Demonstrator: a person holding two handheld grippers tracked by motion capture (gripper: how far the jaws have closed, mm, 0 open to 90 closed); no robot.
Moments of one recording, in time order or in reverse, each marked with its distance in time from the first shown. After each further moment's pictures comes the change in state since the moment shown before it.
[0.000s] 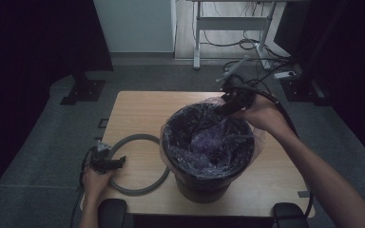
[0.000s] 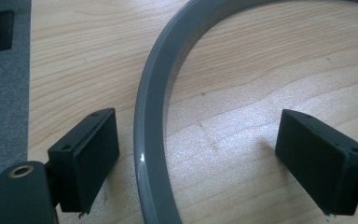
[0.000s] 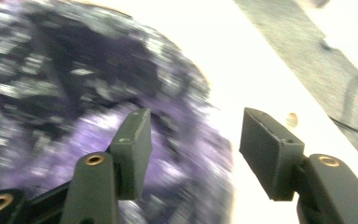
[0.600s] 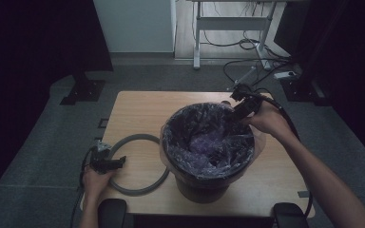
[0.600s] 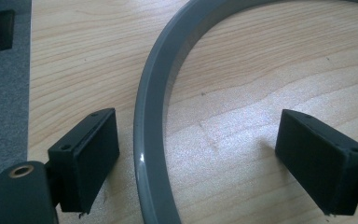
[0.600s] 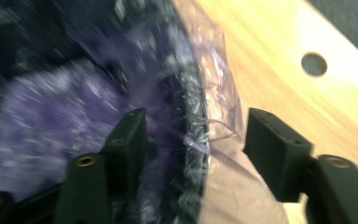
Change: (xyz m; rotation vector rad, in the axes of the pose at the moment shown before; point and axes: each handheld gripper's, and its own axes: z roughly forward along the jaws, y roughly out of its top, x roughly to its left) left arm 0.000 0.000 0.000 0.000 0.001 -0.001; right arm -0.031 -0.039 0.040 0.104 0.074 0.140
